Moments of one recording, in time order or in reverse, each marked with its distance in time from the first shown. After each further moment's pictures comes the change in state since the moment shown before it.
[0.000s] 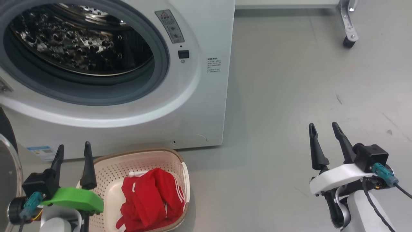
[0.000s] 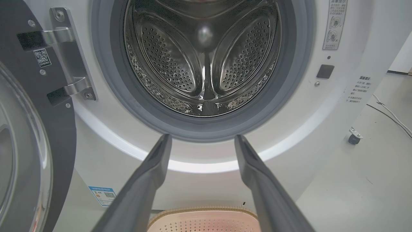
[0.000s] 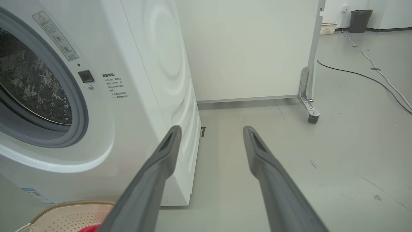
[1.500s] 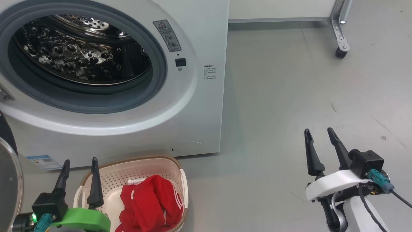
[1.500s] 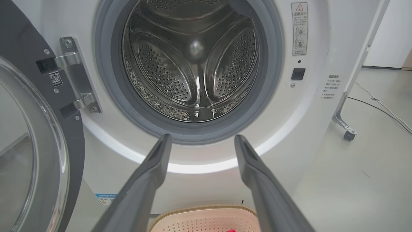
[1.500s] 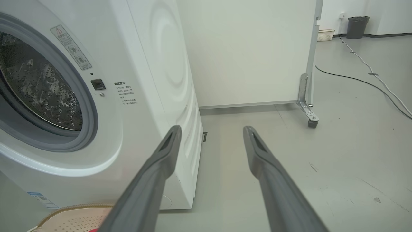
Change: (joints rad) left arm 0.165 0.003 -0.052 -0.179 0.029 0.068 0.000; right arm 0.044 0.001 0.040 -0.036 0.022 -0.026 0.000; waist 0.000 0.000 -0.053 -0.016
